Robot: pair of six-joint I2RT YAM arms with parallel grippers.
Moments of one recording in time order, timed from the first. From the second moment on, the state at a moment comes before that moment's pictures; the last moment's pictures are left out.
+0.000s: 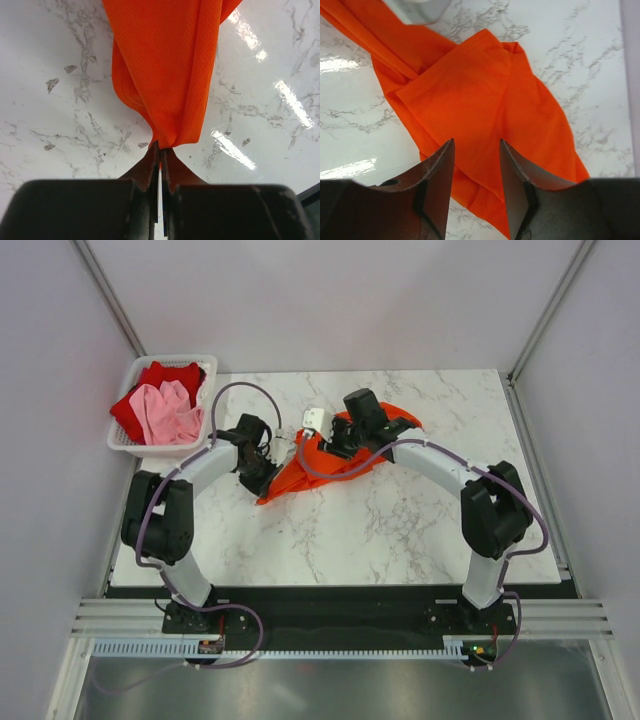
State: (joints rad) left arm -0.30 1.72 1.16 -0.73 0.20 0.45; right arm 0.59 1.83 1.48 -0.34 -0.30 -0.77
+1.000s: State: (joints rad) left arm -0.24 1.82 1.27 -0.82 0.34 0.37; right arm 0.73 2.02 1.46 -0.31 -0.34 -0.93
